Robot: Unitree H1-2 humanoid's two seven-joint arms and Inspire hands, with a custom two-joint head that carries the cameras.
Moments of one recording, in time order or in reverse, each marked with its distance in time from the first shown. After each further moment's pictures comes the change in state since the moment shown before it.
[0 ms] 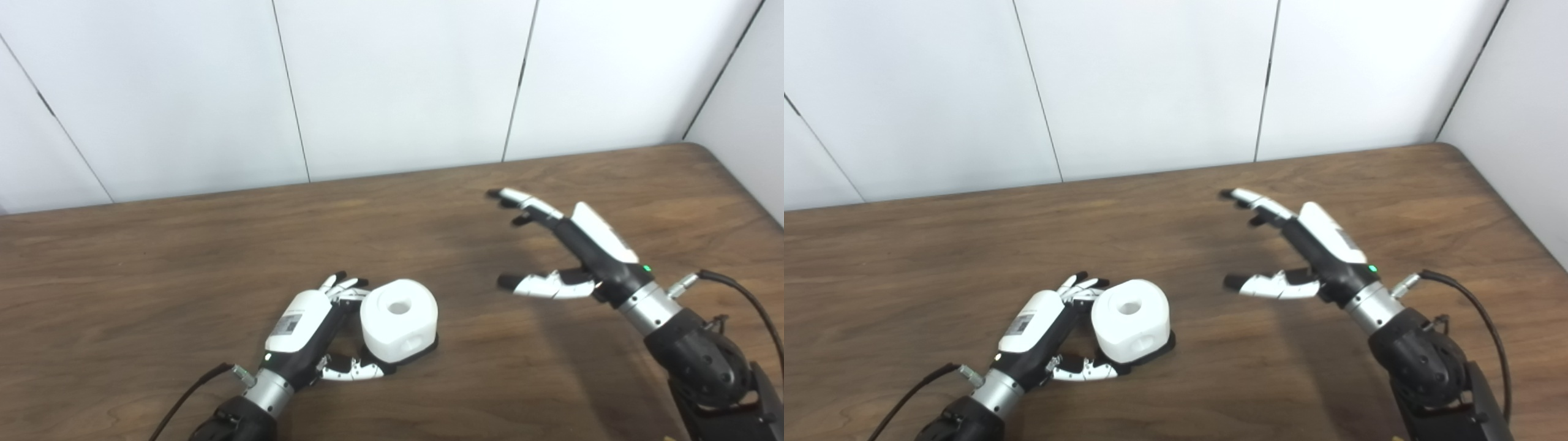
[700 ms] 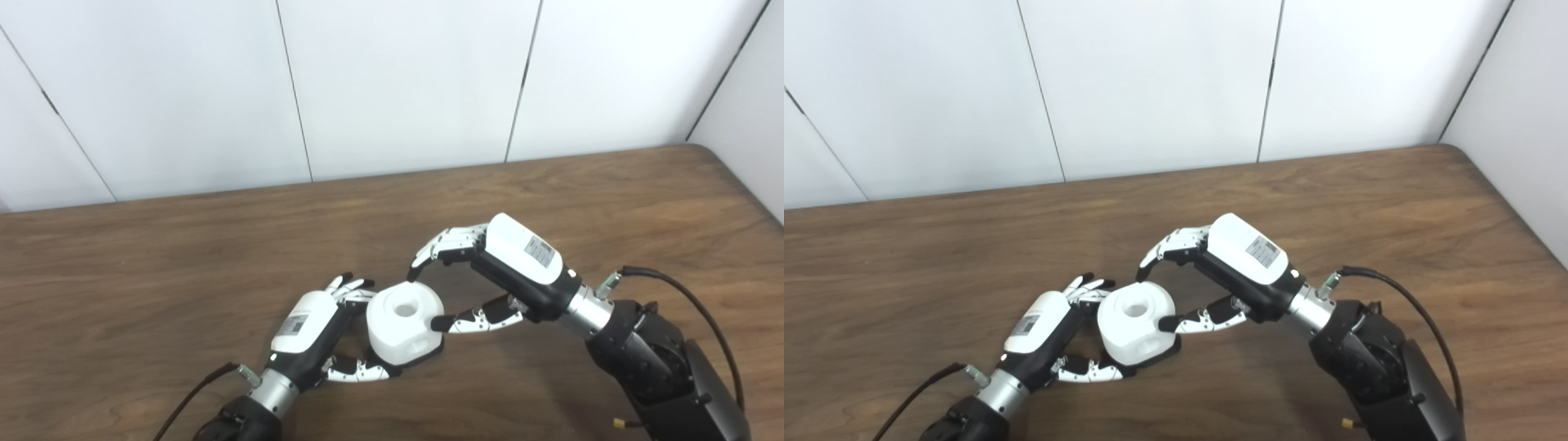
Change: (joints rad) left arm 0.000 -0.002 -0.015 0.000 0.000 -0.001 0.000; right arm -0.109 0.011 0.206 0.000 -0.198 -0.311 0.023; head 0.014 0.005
